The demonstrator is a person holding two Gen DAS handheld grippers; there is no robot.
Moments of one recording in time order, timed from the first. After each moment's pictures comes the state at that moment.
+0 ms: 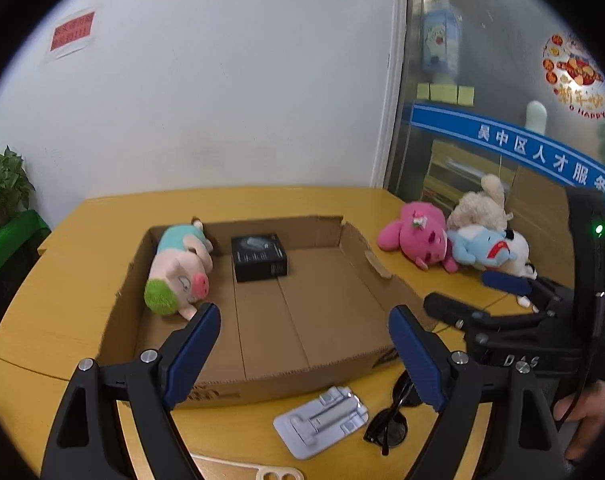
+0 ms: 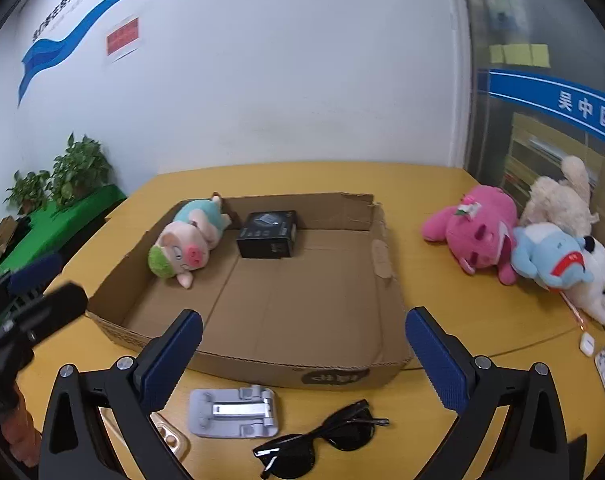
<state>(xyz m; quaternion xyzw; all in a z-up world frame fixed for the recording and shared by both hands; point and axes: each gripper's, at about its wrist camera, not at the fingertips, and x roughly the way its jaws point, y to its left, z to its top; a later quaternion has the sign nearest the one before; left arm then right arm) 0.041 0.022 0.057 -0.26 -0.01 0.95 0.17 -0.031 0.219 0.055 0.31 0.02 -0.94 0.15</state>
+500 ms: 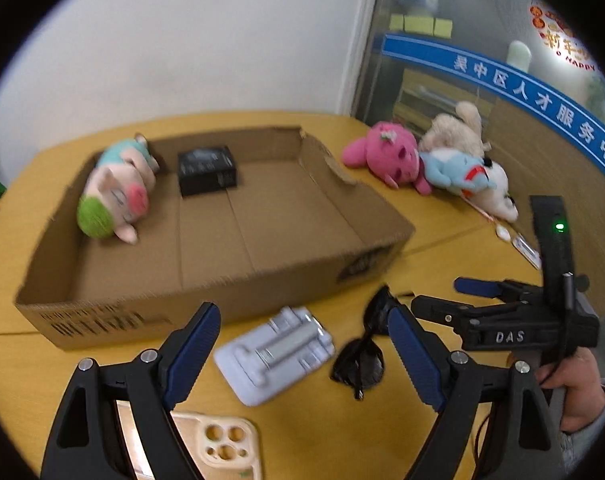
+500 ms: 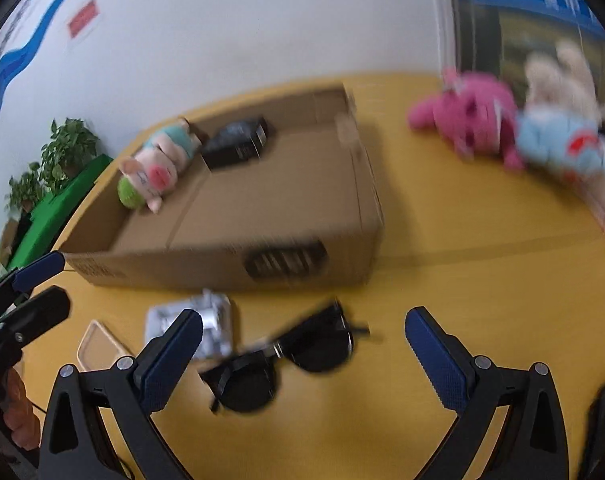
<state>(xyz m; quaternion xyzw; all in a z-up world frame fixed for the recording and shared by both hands) 0.048 0.062 -0.027 -0.37 0.00 0.90 0.24 -0.038 0.284 -0.050 0.44 -0.05 -0.88 0.16</state>
